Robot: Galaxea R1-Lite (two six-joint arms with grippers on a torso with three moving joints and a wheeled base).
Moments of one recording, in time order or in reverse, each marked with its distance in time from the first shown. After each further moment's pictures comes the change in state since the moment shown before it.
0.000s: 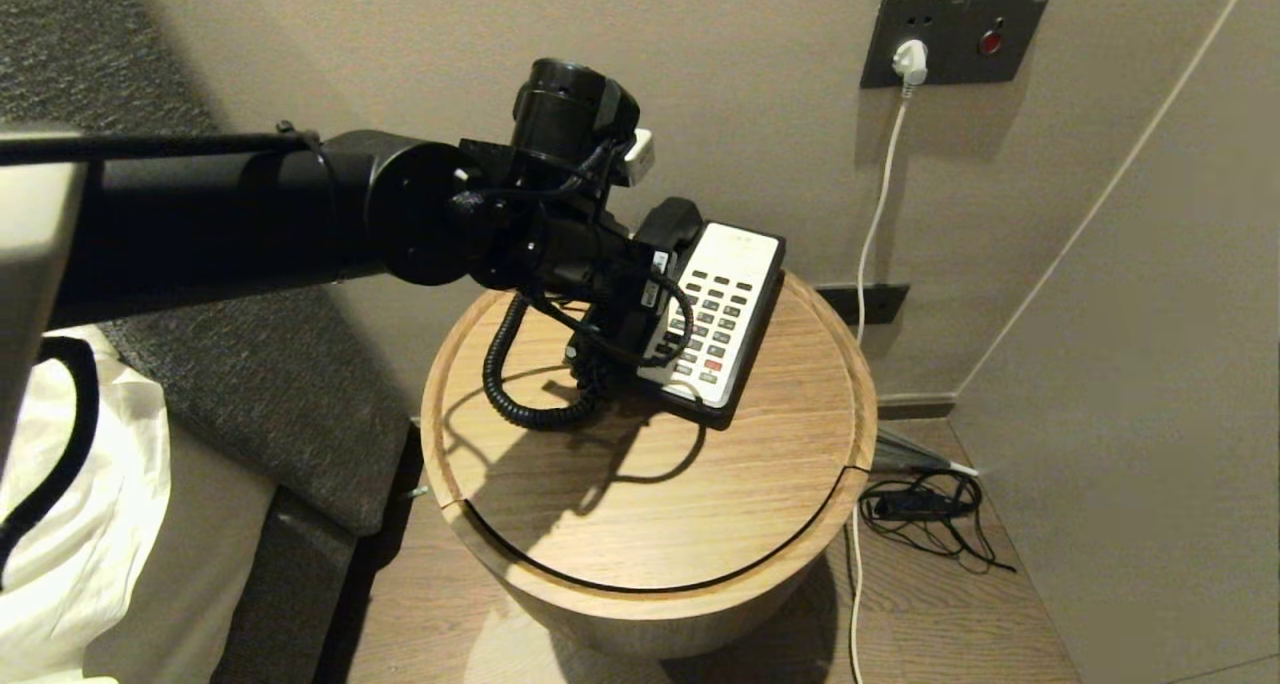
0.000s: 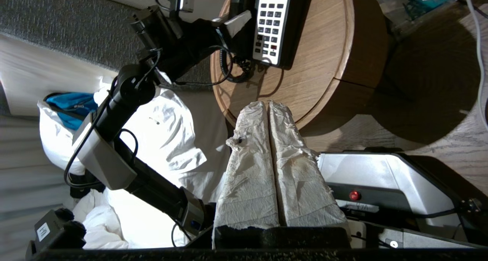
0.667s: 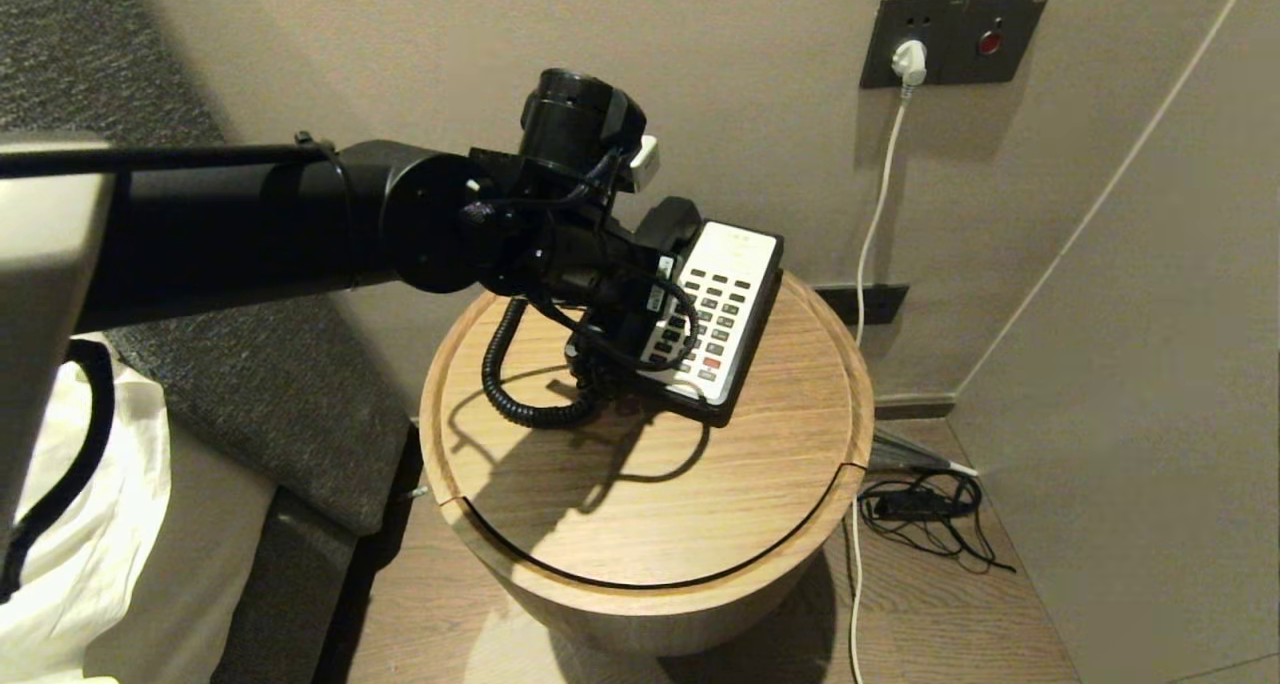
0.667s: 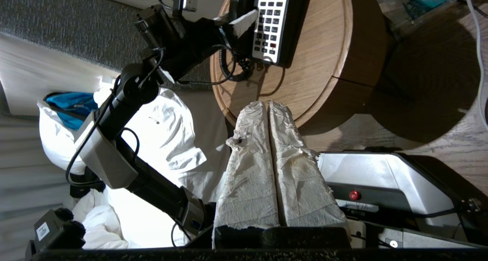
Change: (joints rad) left arm 0.000 0.013 0.005 -0.019 -0.002 -0.006; right arm 0.000 0.000 0.002 0.000 0.001 0.000
